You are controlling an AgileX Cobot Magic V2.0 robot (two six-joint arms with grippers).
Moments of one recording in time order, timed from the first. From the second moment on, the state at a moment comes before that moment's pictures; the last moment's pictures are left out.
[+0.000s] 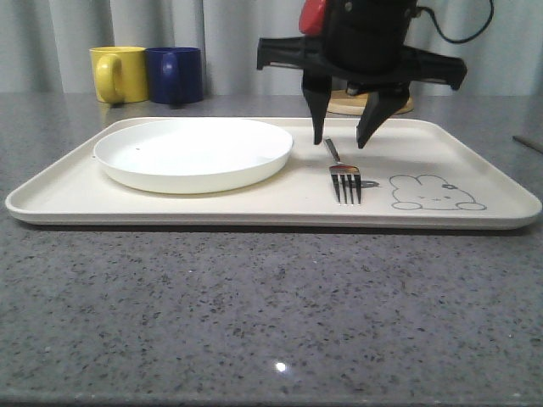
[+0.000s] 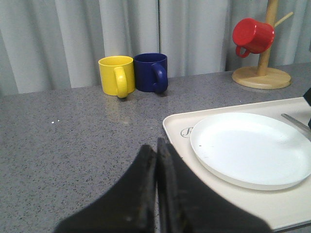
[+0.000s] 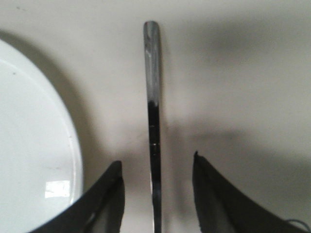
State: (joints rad) left arm -0.18 0.34 -0.40 -0.28 0.24 0.33; right arm 0.57 1.79 -1.49 -0.24 0.85 0.80
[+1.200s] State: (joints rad) left arm -0.18 0.34 -0.40 -0.28 0.24 0.33; right arm 0.00 1.60 -1.29 -0.08 0.94 0.17
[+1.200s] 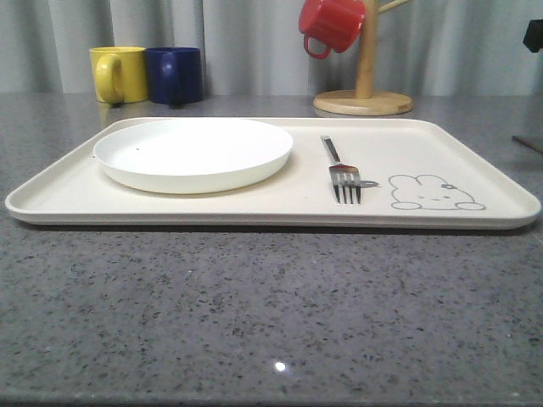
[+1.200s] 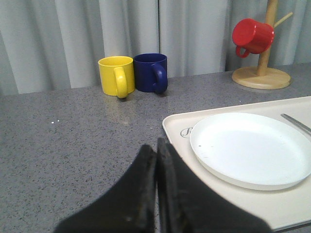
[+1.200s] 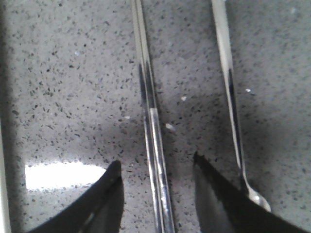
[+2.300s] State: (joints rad) left arm -0.18 0.34 -0.40 -0.28 0.24 0.33; right arm 0.00 1.69 -1.28 -0.07 0.88 0.16
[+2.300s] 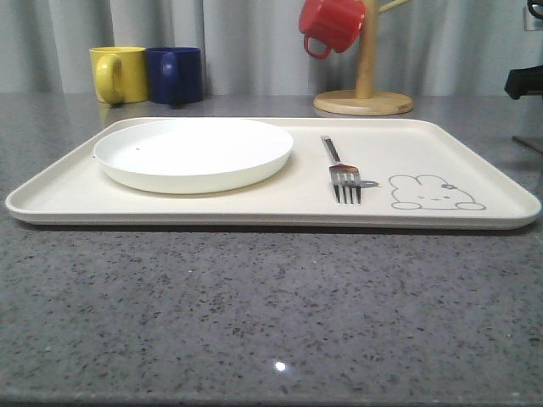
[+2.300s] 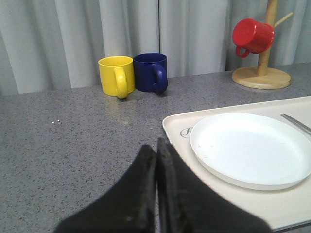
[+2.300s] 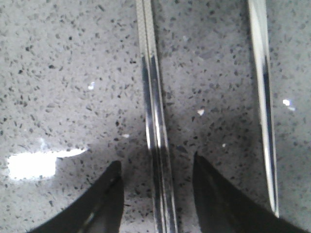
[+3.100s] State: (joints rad) left arm -0.18 0.34 -0.40 -0.28 0.24 0.33; right arm 0.00 1.70 -1.28 -0.07 0.88 0.14
